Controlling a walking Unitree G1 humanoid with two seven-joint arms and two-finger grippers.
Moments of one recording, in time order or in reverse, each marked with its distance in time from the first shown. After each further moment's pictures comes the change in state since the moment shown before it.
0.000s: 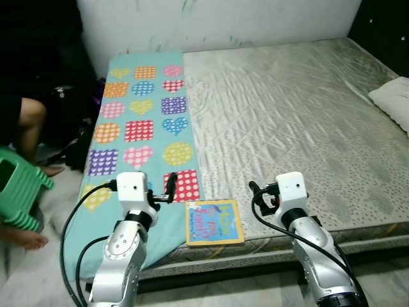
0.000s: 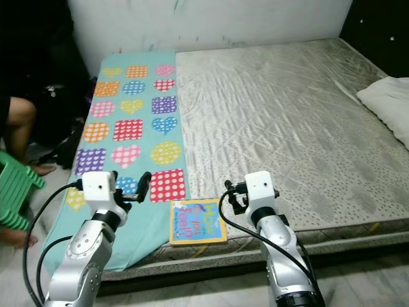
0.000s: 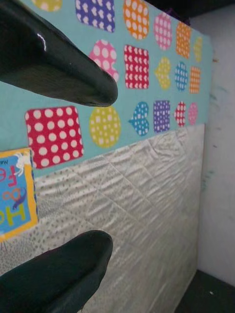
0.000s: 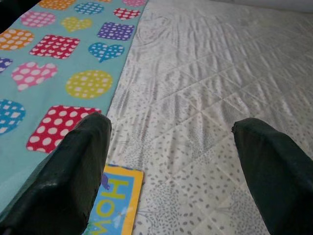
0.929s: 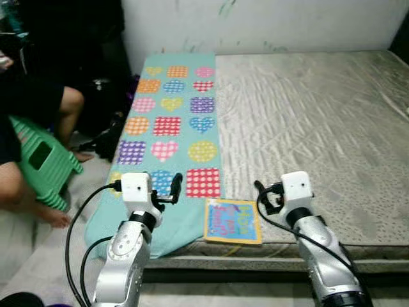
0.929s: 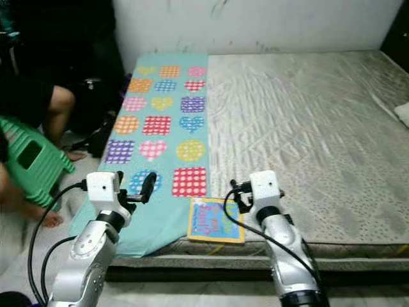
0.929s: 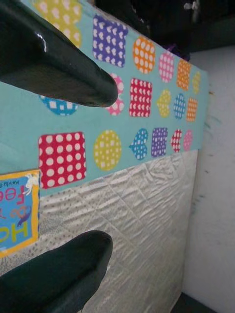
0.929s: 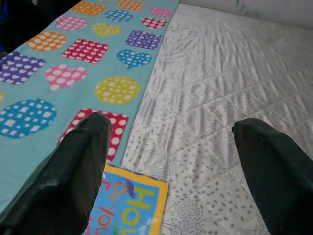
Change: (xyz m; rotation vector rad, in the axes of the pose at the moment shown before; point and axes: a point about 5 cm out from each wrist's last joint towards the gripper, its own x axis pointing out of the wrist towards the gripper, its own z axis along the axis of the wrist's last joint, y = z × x) left arm -0.001 -0.004 -0.003 -0.022 0.007 -0.014; right arm 0.001 -0.004 0.000 -0.006 0.000 -0.012
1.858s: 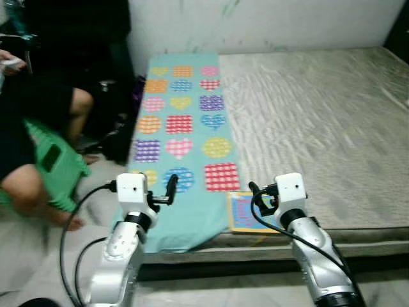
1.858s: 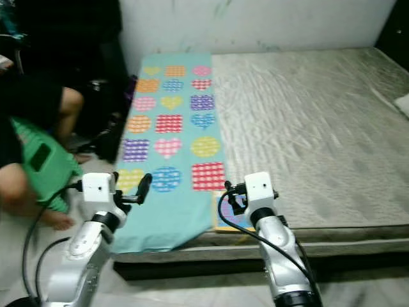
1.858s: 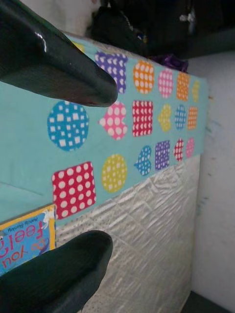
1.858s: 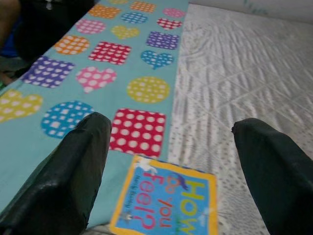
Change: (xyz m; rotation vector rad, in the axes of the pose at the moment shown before) left arm -0.001 0.006 0.000 0.022 0.004 0.002; right arm 0.001 0.007 -0.002 0.004 -0.003 0.014
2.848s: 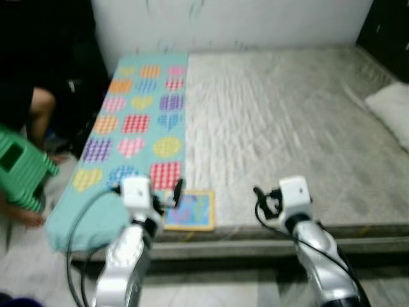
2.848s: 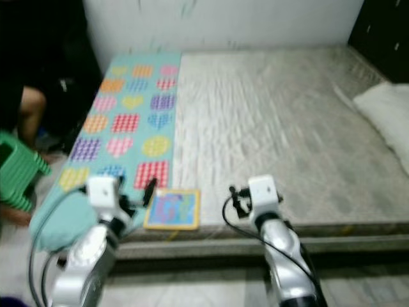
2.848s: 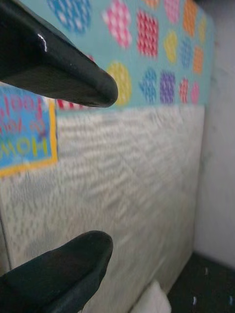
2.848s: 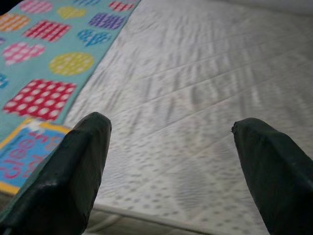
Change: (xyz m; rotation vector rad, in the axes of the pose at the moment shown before) left arm -0.001 -0.012 -0.003 -0.030 -0.008 -0.055; right arm -0.001 -0.006 -0.004 -0.012 0.012 -0.014
